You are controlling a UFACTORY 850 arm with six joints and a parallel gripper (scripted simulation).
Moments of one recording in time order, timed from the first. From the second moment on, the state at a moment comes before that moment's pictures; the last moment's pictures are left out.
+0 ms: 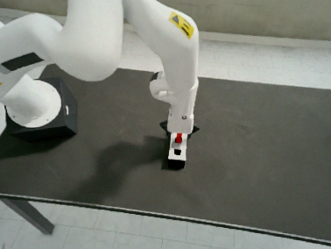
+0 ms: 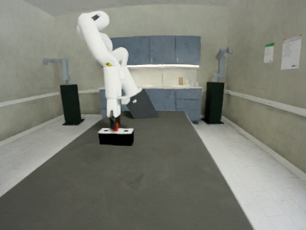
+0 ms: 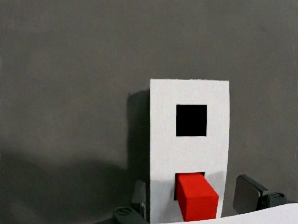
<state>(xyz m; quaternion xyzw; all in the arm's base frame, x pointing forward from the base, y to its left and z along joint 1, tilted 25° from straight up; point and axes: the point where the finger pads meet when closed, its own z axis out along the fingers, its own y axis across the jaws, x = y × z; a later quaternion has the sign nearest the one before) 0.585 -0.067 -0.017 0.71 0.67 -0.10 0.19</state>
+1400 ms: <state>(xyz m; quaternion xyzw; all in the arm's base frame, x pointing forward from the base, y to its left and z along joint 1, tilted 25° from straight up) 0.584 -0.063 -0.009 0.71 0.67 -0.10 0.19</state>
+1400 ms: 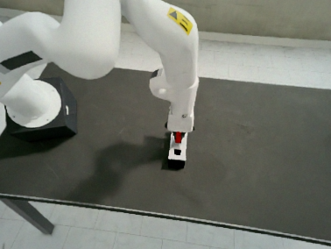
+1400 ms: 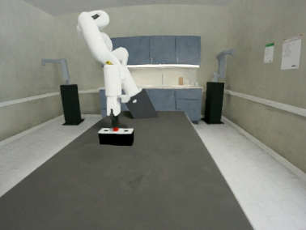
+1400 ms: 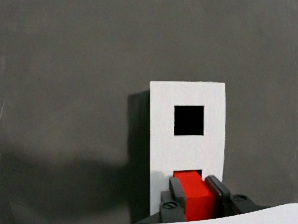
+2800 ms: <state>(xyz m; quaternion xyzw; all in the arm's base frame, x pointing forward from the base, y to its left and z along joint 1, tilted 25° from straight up) 0.581 -0.053 0.014 0.71 0.67 -0.10 0.19</state>
